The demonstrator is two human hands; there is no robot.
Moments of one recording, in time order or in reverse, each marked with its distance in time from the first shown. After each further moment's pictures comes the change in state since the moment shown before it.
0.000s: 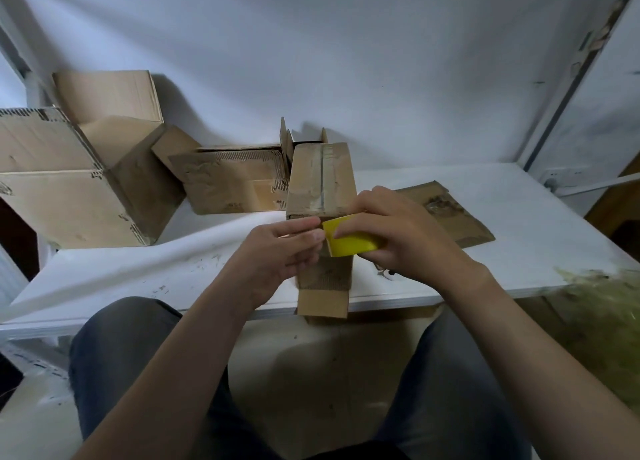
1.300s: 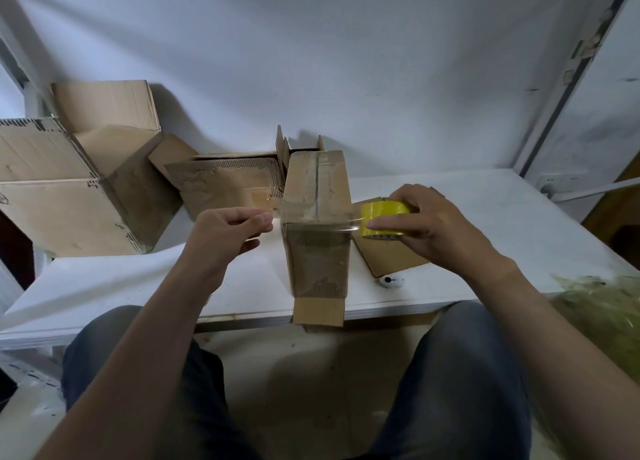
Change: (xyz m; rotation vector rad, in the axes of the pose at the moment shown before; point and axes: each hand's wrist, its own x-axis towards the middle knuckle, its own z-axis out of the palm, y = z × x) left_hand 0.017 0.016 -0.046 0.325 0.272 0.297; right_hand -0.037 0.056 -0.016 -0.082 0.000 0.091
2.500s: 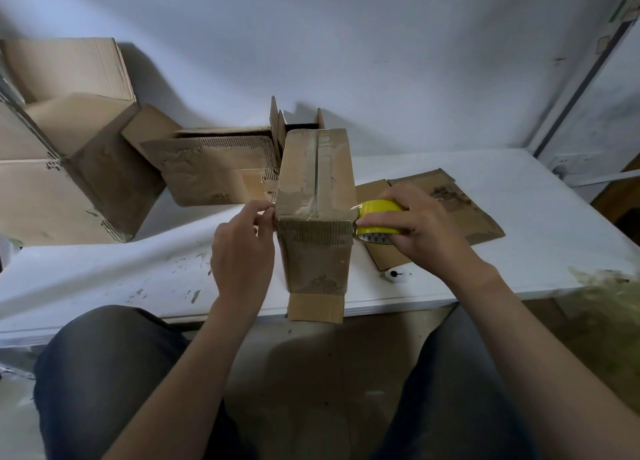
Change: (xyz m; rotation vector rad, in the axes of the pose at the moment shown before) left_hand 0.035 -0.071 0.053 0.655 0.417 0.367; right_hand 0.008 0.017 0.064 0.048 0.028 0.147
